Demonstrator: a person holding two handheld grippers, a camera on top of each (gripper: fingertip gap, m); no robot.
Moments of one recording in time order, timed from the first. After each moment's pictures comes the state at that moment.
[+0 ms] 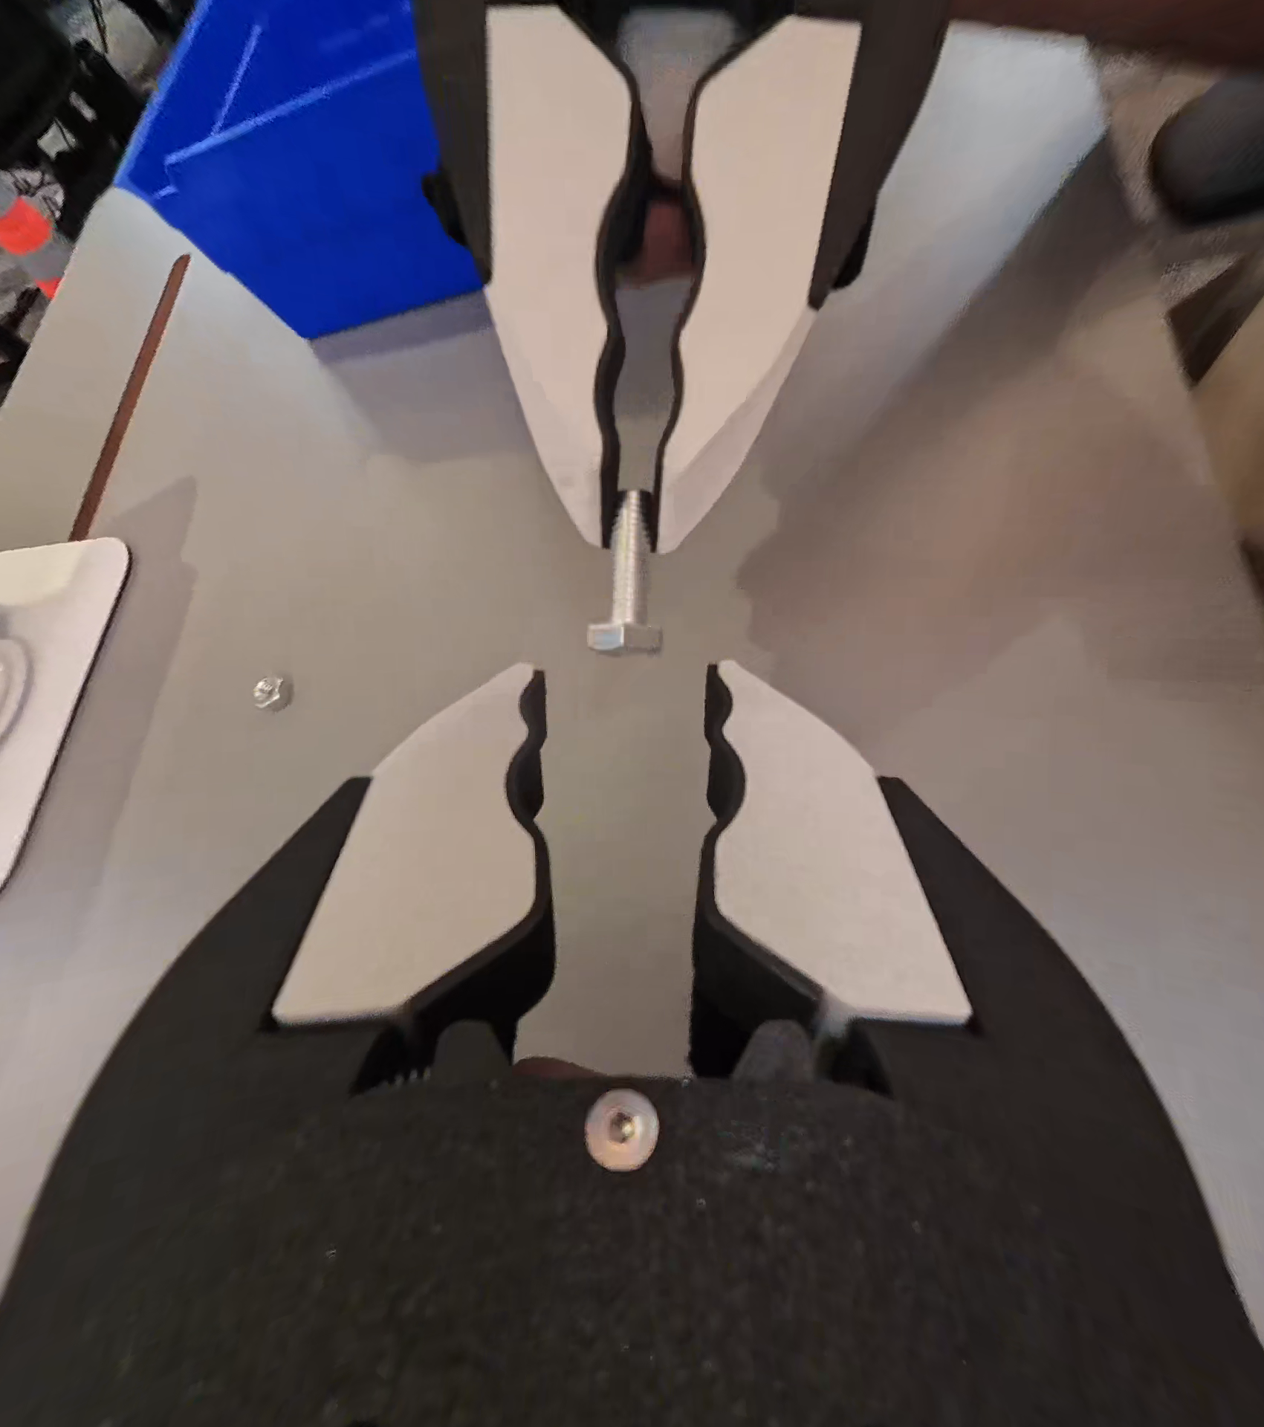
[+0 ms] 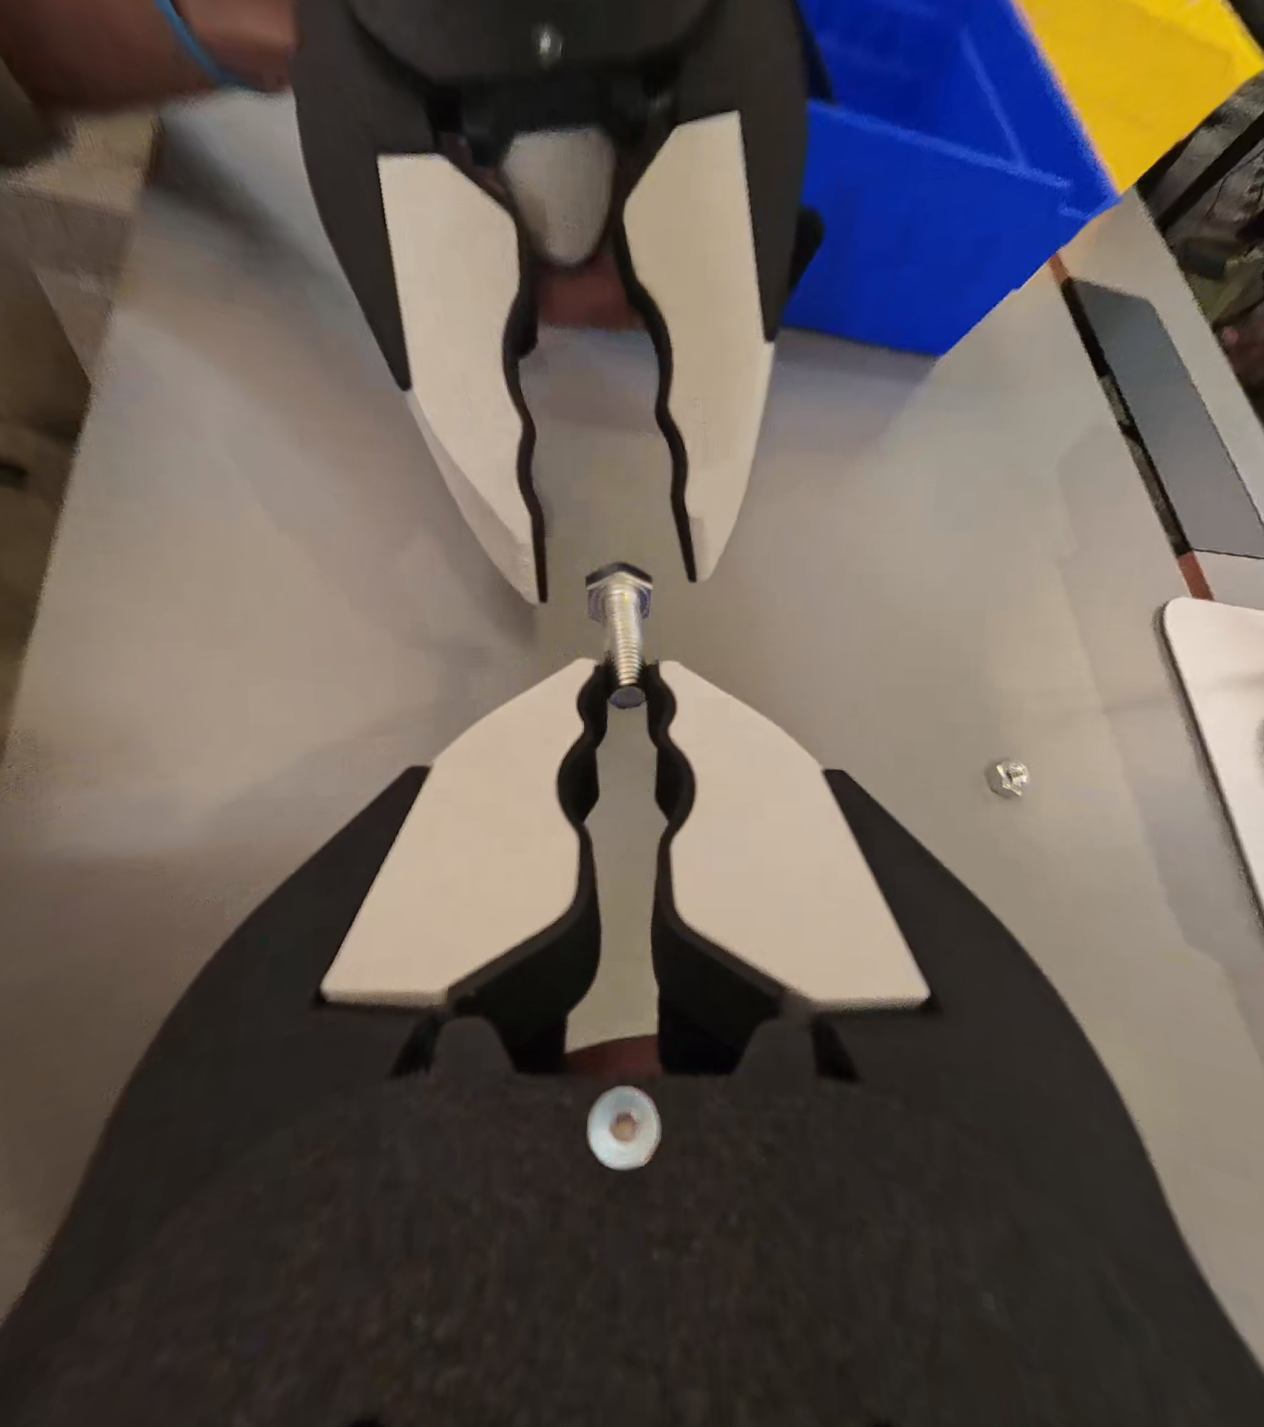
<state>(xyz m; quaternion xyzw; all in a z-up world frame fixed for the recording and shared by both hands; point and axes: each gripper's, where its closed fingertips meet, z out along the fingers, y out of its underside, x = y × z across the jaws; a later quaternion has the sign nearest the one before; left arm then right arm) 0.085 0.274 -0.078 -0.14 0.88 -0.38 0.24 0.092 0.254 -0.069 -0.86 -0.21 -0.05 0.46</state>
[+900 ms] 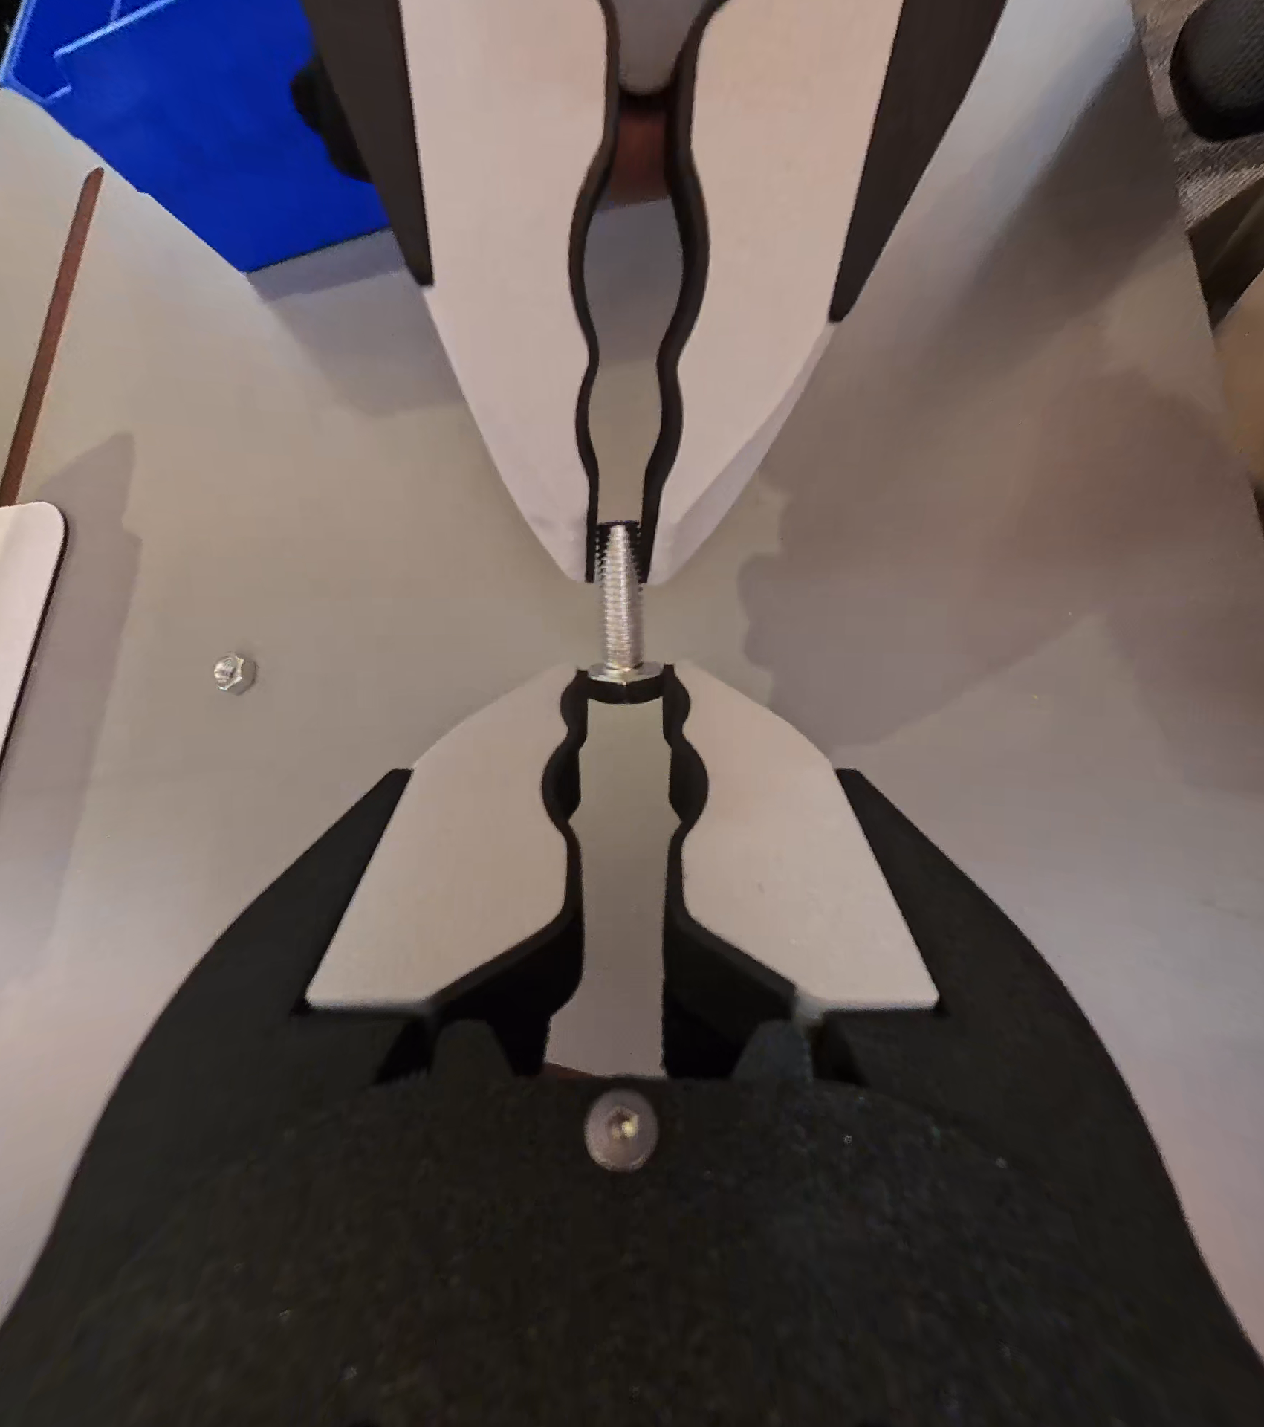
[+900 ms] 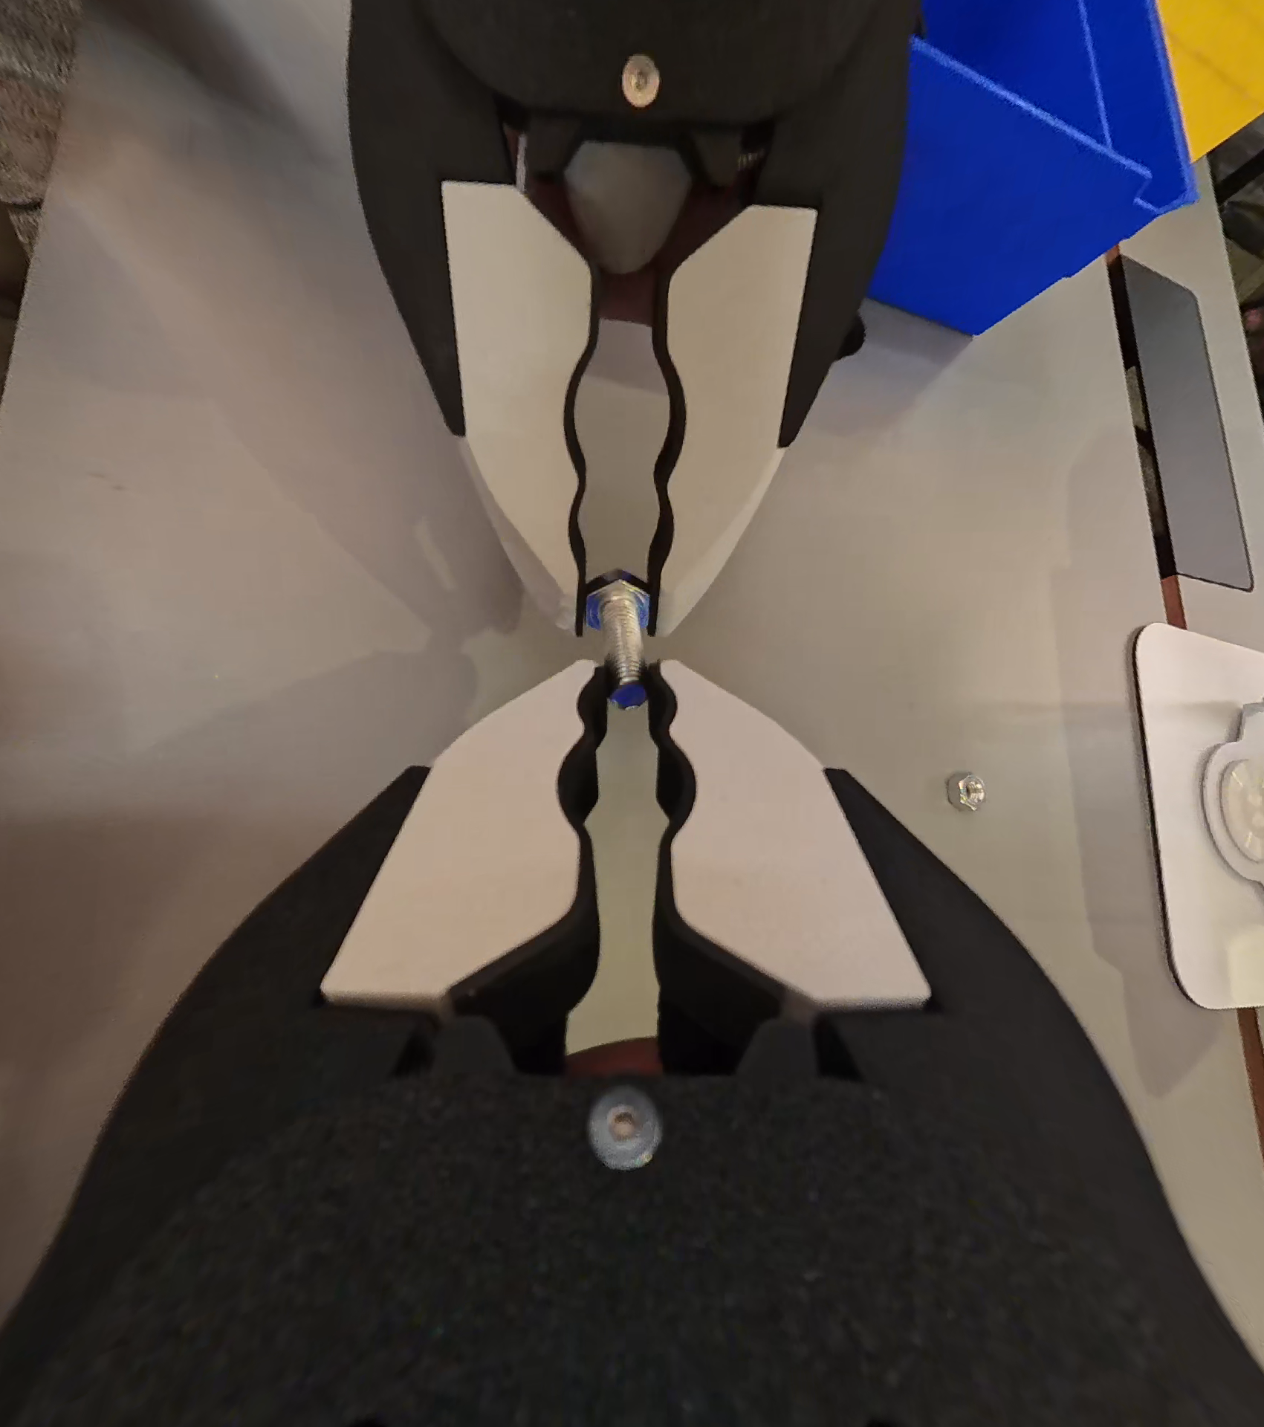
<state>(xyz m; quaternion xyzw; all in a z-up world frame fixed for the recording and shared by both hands) 0.087 0.272 -0.090 -0.14 0.90 -0.35 0.21 0.090 0.263 -0.072 -0.88 -0.26 -0.09 0.40</state>
